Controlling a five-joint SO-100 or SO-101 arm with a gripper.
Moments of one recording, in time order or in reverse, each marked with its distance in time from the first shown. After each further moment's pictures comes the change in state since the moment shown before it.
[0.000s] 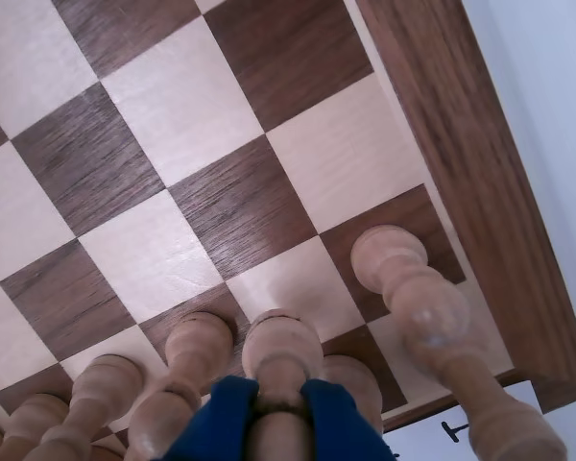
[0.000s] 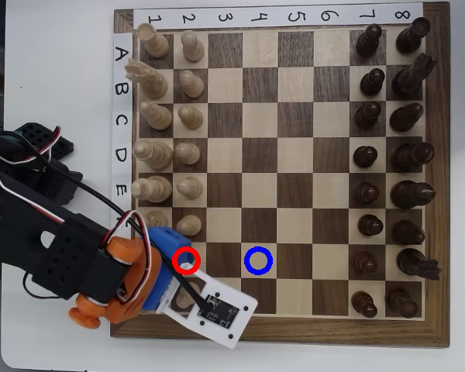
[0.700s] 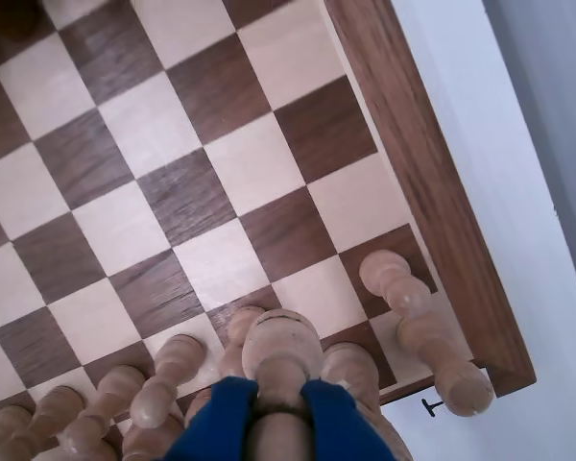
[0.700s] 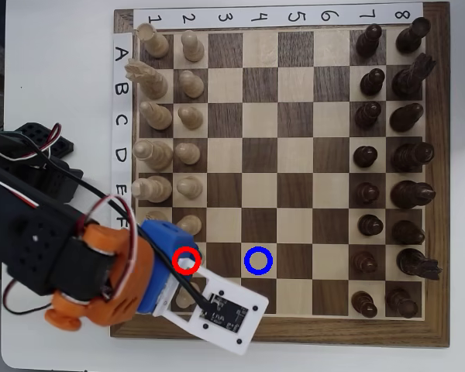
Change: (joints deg) arm -4.3 -0.1 -20.9 14.4 1.0
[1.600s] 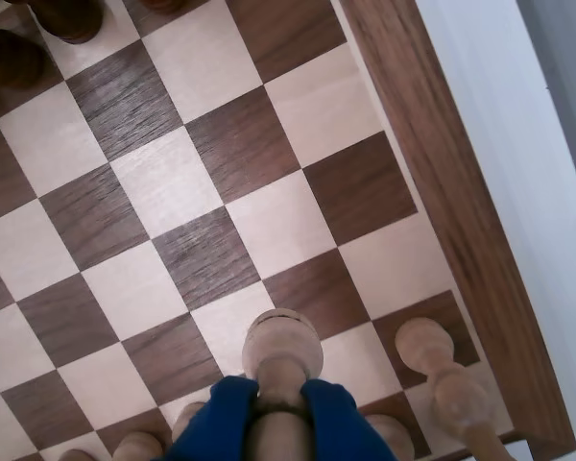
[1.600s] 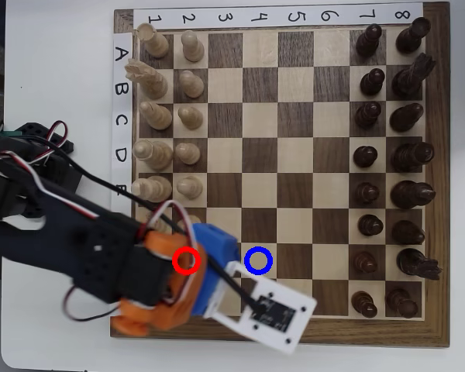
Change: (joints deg) arm -3.3 -19.8 -13.6 -2.8 3.6
